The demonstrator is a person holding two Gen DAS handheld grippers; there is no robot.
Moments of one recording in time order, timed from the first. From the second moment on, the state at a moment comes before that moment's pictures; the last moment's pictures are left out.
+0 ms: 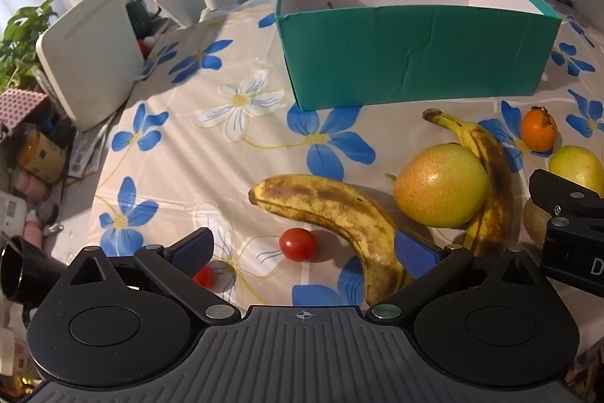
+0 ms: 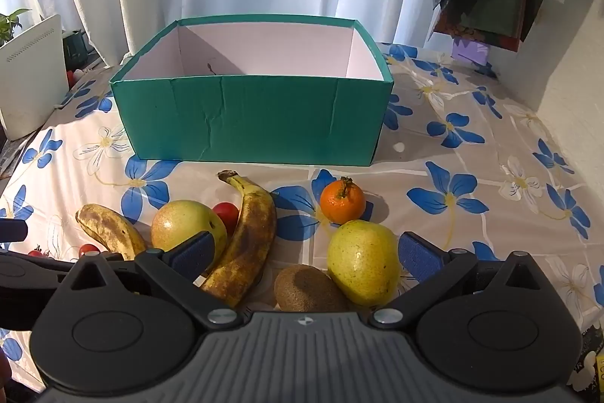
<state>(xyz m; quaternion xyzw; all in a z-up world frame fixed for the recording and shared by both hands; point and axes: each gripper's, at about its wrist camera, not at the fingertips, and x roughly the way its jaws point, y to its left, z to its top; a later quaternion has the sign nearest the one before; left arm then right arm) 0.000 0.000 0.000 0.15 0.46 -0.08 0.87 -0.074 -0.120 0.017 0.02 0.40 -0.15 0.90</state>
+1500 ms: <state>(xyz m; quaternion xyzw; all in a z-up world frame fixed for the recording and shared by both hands) 0.001 0.000 -0.007 0.15 0.48 -0.10 0.86 -0.071 -0.117 0.020 0.03 0.40 -0.13 0.91</state>
